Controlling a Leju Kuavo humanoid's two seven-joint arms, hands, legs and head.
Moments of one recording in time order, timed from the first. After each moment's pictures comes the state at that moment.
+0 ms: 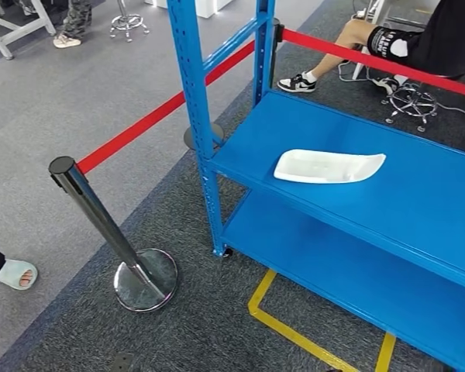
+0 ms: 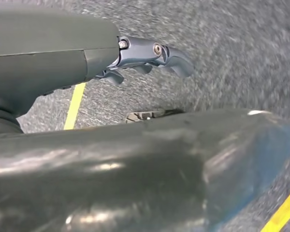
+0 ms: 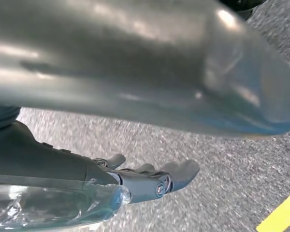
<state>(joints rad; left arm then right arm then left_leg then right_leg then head) -0.05 -0.23 1.35 -0.20 -1.25 -0.06 -0.30 -0.07 0.20 -1.10 -0.20 1.16 -0.17 -0.08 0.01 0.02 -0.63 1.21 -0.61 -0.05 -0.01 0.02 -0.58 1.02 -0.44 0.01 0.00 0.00</state>
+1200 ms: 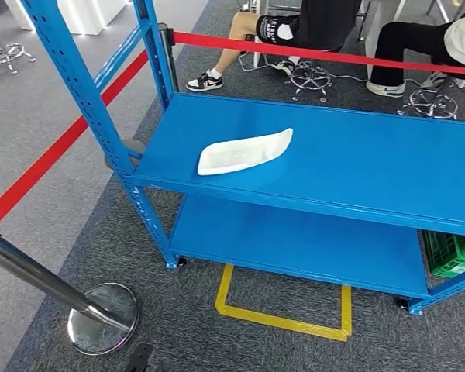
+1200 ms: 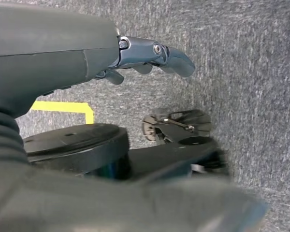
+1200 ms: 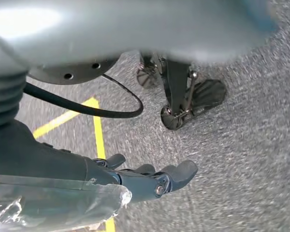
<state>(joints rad) -0.11 -0.31 1.29 -0.19 -1.26 0.07 -0.14 -0.09 0.20 -1.39 -0.20 0.79 -0.02 -0.08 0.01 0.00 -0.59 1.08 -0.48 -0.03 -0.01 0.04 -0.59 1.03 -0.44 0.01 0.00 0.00</state>
